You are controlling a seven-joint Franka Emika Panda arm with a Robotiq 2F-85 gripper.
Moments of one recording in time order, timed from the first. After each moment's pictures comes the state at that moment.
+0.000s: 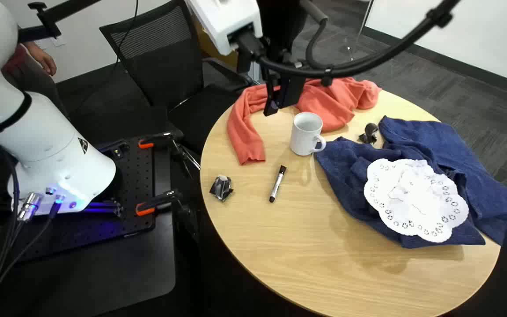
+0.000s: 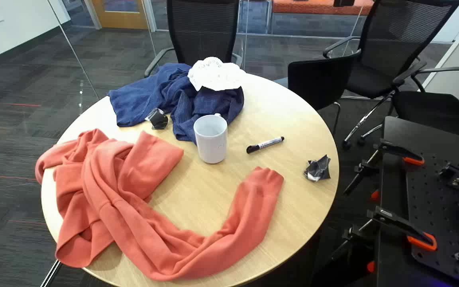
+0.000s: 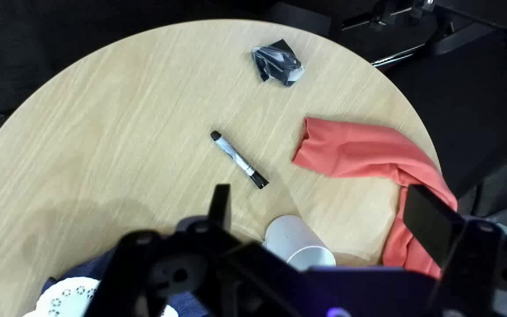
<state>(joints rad) -0.02 -0.21 -0.37 -2.29 0.08 1.93 -0.63</state>
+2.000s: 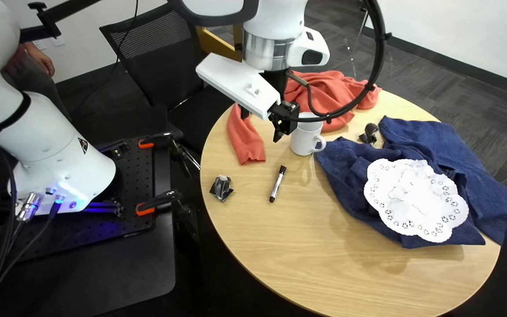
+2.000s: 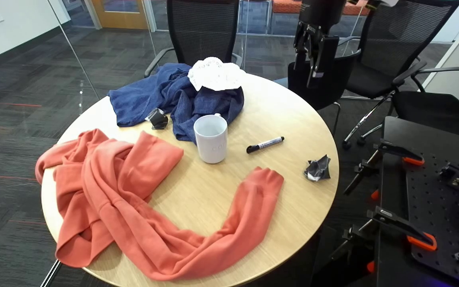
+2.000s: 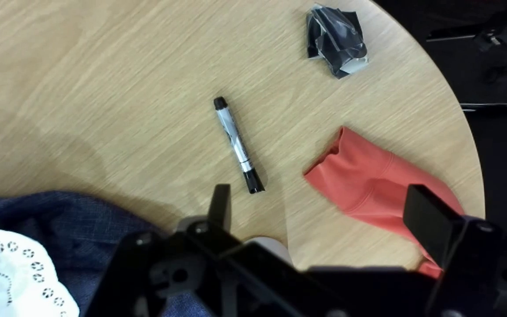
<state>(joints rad) -0.05 -0.04 -0.17 -2.52 0.06 2.42 -0.84</state>
